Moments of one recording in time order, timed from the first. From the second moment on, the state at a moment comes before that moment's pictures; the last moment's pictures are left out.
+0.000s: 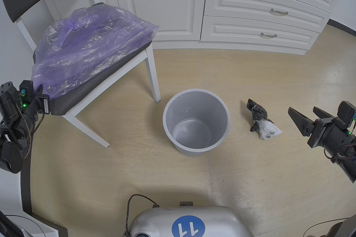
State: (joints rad) left arm 0.11 1.66 -0.51 -1.21 0.17 0.31; right arm 0.52 1.22 -0.35 -0.85 -0.34 0.17
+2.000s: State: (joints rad) left arm -0.80 1.41 -0.37 -1.42 0.18 0.12; right arm 0.58 1.29 -0.31 -0.85 -0.35 0.13
